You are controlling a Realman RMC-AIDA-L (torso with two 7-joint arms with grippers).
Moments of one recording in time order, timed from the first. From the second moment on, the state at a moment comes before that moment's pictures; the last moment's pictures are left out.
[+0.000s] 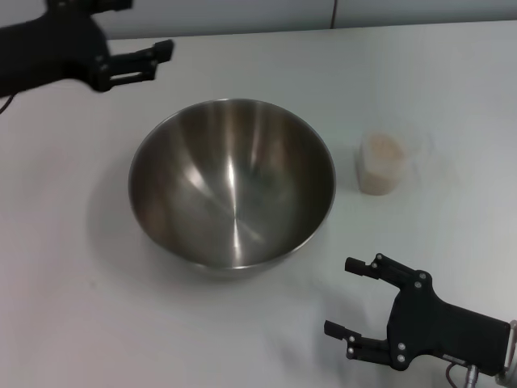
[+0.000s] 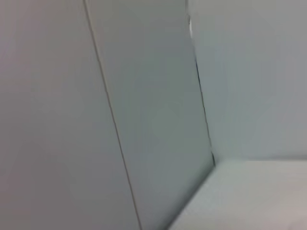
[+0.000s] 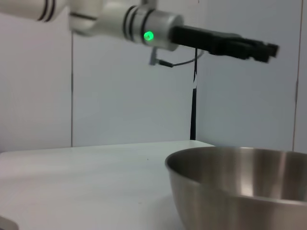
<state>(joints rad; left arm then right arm) -0.39 -2.07 1.03 1.15 1.66 1.29 -1.37 0.30 2.08 -0.03 -0.09 -2.47 -1.64 0.33</state>
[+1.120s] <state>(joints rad) -0.16 -2.02 0.91 0.44 1.42 1.66 -0.49 0.29 2.08 0.05 -0.09 -2.47 -1.63 0.33</state>
